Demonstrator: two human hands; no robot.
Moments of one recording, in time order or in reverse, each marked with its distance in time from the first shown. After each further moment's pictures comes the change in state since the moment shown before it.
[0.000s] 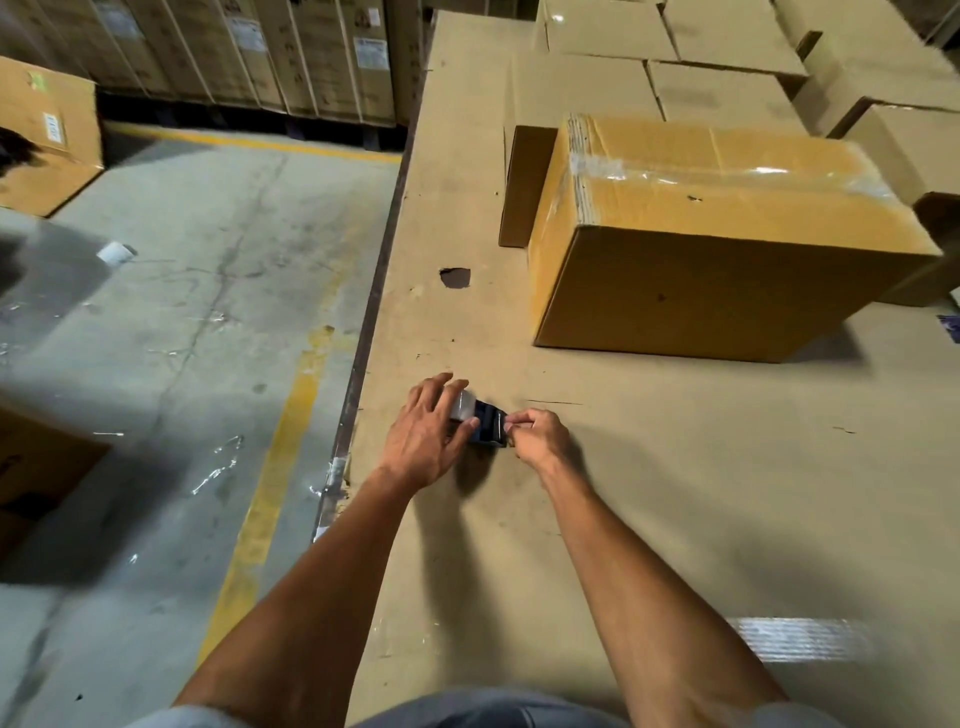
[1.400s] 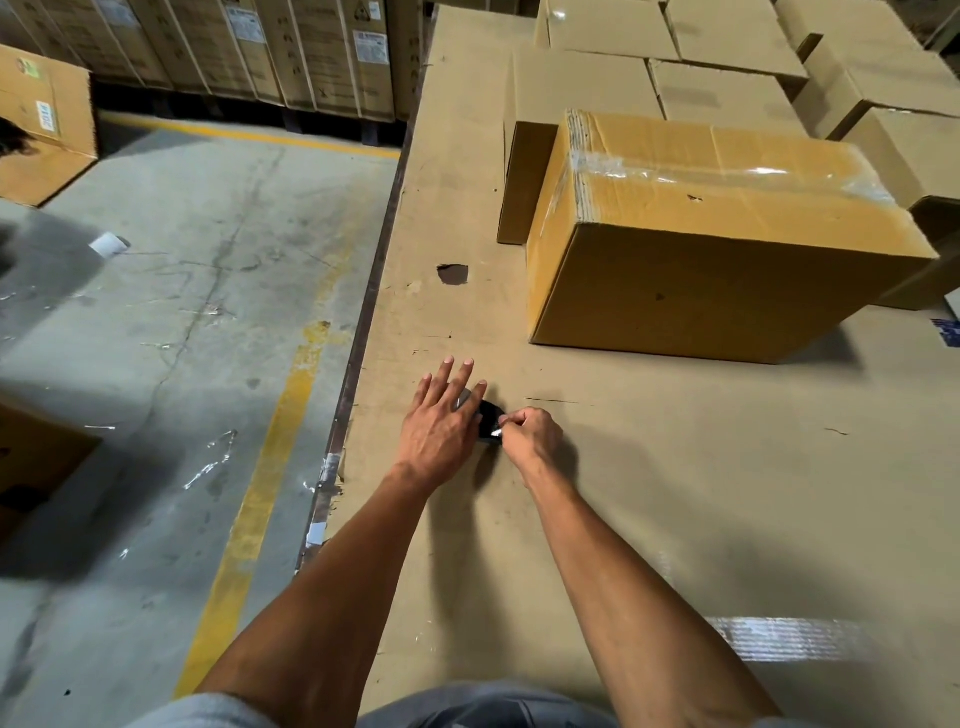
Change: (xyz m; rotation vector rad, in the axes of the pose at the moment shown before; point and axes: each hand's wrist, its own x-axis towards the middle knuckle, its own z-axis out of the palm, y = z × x) left_hand 0.009 0.025 0.012 0.308 -0.019 0.058; right_hand -0.011 -0.010 0.014 0.071 0.126 0.007
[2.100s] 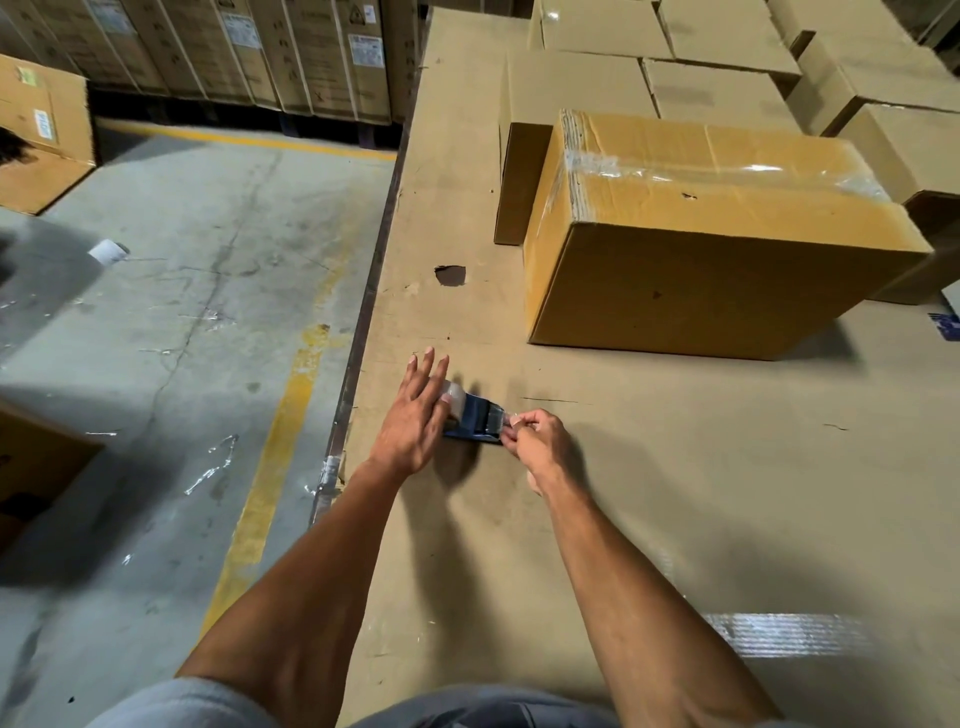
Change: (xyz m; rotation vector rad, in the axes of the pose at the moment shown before) left_hand -0.001 -0.045 0.009 -0.487 0.131 -0.034; right_hand 0.009 0.019 0.003 0.607 -0.101 0.055
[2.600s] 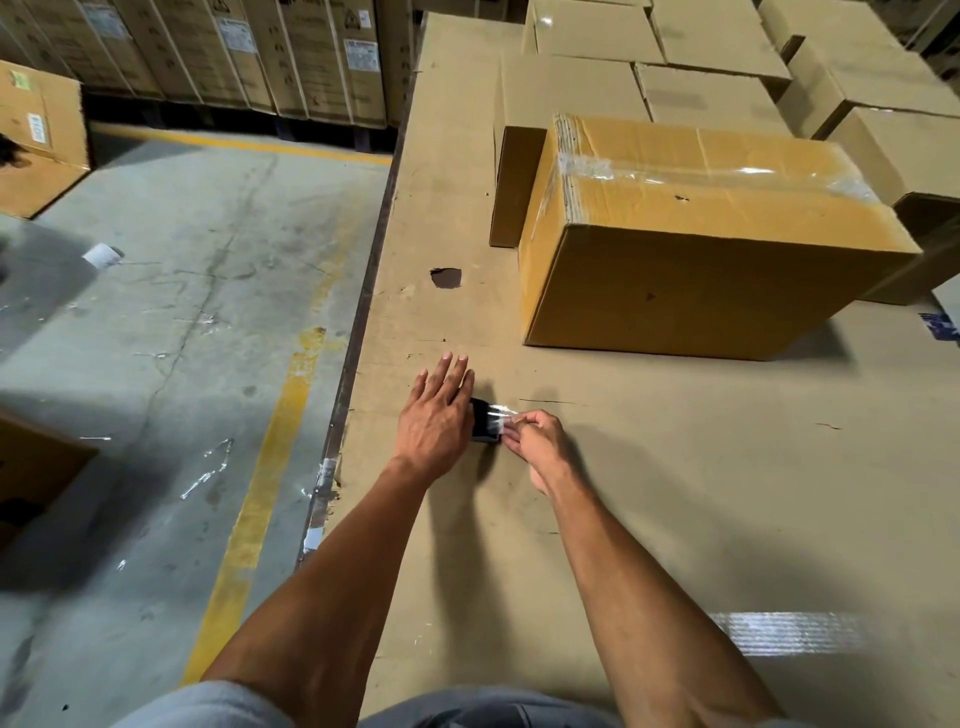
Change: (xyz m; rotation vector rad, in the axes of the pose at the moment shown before) left_hand 0.011 0.046 0.011 0.497 -0.157 0.009; right_hand 0.001 -0.004 -0.007 0.054 -0.065 0.066
